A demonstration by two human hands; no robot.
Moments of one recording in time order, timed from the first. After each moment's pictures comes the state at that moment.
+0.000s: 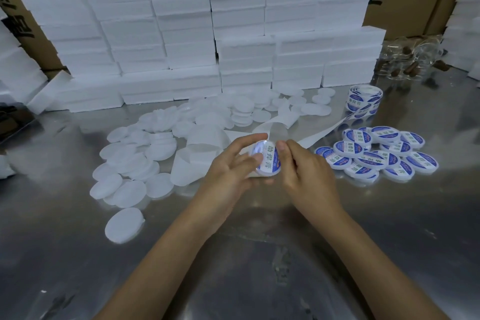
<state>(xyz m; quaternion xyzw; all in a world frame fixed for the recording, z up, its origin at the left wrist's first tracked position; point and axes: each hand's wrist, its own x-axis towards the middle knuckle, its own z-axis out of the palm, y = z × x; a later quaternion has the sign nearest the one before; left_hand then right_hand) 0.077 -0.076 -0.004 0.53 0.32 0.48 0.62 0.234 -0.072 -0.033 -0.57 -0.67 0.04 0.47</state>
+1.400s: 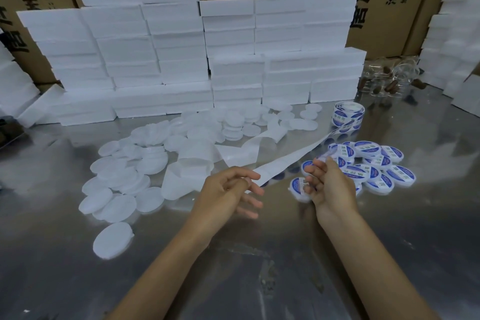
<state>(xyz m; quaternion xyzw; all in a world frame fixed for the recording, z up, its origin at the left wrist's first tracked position) 0.084 -0.080 -0.009 0.56 0.47 0.44 0.53 0.280 -0.057 -0.021 -0.51 -0.12 0.50 0.69</state>
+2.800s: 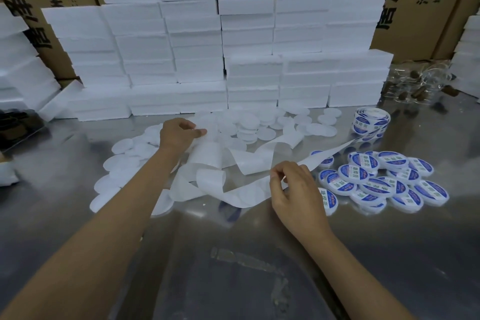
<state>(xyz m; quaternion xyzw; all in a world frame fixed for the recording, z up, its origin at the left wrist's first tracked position) -0.012 0.095 0.006 0.50 0.67 0.48 0.29 0.230 -0.042 -0.054 -0.58 -0.68 0.06 0.45</state>
